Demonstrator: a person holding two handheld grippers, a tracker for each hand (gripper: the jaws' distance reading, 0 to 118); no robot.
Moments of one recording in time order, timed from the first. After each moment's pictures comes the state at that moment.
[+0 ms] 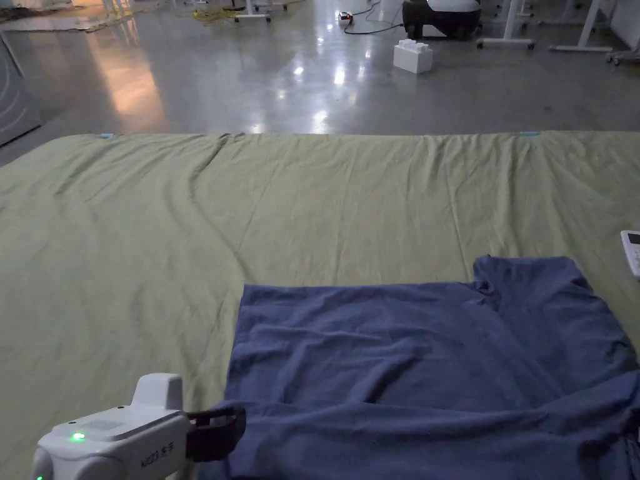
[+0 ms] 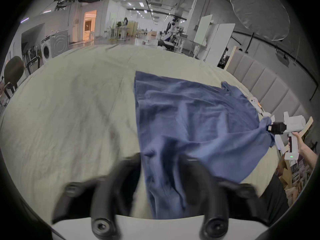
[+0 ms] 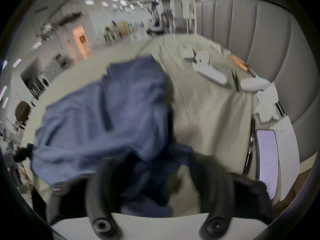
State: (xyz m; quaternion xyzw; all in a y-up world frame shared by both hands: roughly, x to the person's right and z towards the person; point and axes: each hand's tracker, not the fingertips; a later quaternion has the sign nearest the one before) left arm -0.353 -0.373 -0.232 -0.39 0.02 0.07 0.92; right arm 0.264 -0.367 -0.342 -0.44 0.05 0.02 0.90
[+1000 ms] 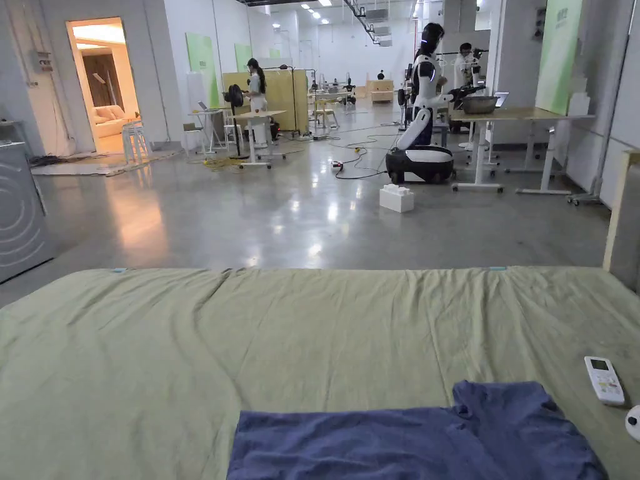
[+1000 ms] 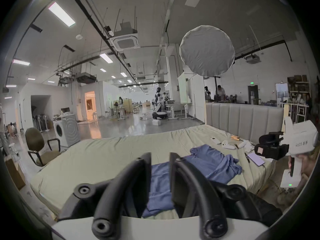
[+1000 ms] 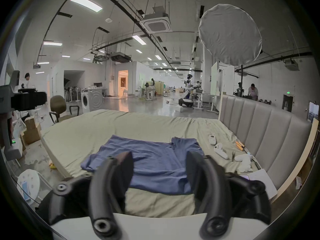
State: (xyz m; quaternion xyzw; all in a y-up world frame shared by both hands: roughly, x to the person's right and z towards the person) left arm -0.221 -0.160 0.002 -0.07 0.00 -0.05 1.00; right arm 0.153 -0.213 -0.072 -0.09 0.19 0.05 0.98
